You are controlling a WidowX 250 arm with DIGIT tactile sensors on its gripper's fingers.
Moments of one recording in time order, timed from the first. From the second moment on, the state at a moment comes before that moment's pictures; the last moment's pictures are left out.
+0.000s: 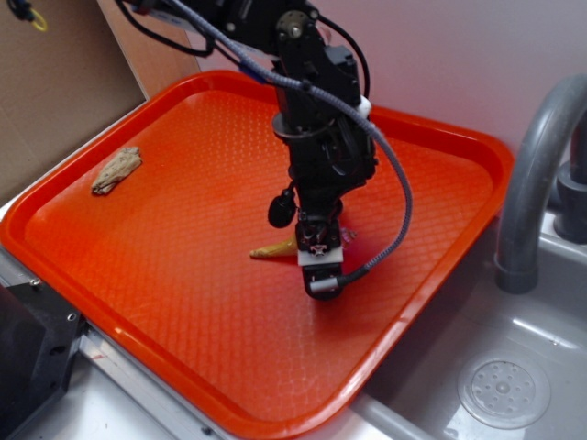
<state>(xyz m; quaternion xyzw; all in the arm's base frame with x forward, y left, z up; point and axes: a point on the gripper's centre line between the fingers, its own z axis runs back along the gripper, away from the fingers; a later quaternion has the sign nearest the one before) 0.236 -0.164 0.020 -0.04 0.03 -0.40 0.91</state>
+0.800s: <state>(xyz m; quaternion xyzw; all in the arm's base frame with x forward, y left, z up) 0.231 -0.142 0.039 0.02 0.08 -0.41 0.91</state>
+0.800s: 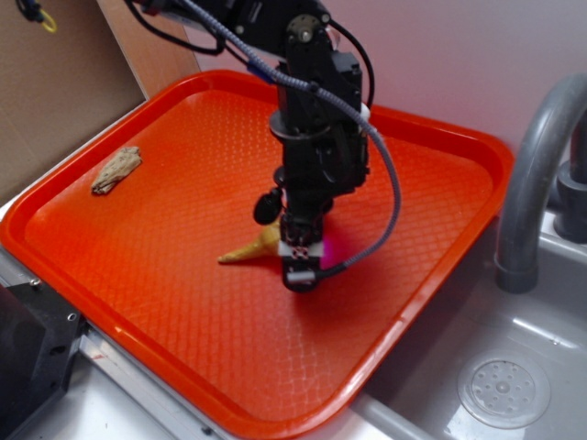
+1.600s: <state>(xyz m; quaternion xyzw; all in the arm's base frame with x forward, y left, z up) 0.228 -0.014 0.216 0.01 0.02 0.01 1.00</state>
